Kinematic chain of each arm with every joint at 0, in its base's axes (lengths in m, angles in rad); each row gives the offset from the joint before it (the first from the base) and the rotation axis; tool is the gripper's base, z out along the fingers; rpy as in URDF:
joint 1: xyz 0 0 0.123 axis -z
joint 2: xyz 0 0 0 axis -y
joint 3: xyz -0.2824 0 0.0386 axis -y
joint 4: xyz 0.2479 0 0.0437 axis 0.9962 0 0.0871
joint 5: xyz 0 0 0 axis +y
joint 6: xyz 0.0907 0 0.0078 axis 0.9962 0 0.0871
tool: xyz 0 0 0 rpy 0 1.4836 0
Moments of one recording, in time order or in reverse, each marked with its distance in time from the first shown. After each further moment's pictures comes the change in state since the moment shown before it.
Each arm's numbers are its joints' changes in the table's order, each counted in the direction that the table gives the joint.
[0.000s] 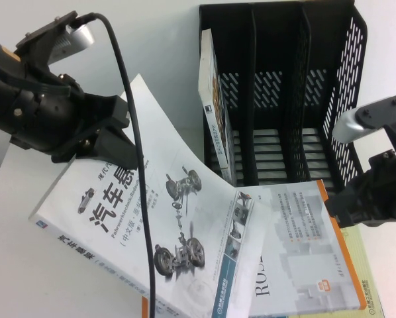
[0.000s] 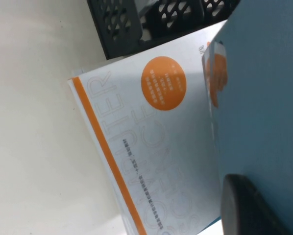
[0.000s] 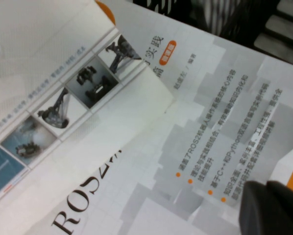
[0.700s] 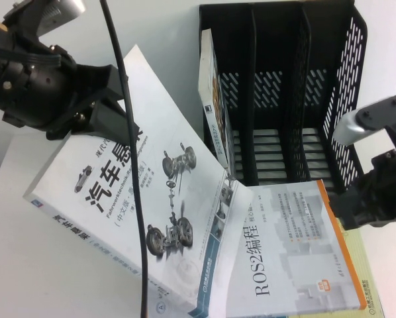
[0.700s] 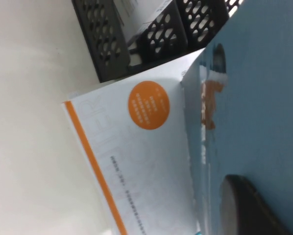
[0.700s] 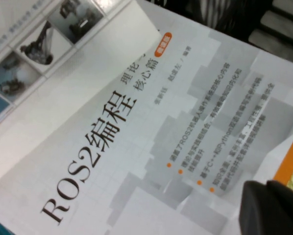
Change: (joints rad) right arm 0.000 0.005 0.008 -0.031 0.017 0.001; left arm 0.000 0.000 0.092 0.001 0.022 -0.039
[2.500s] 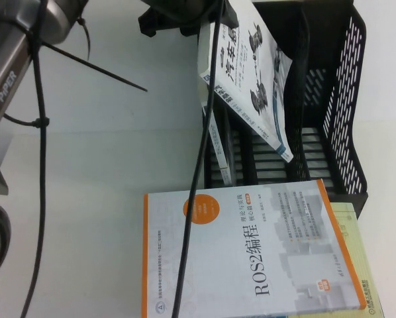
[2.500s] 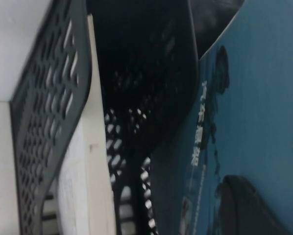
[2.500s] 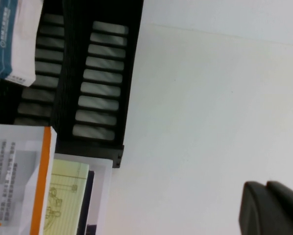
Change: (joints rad) right arm 0.000 0.250 0.182 -0.782 0.268 0.738; left arm 0.202 -0.616 0.817 0.234 -0.231 -0.490
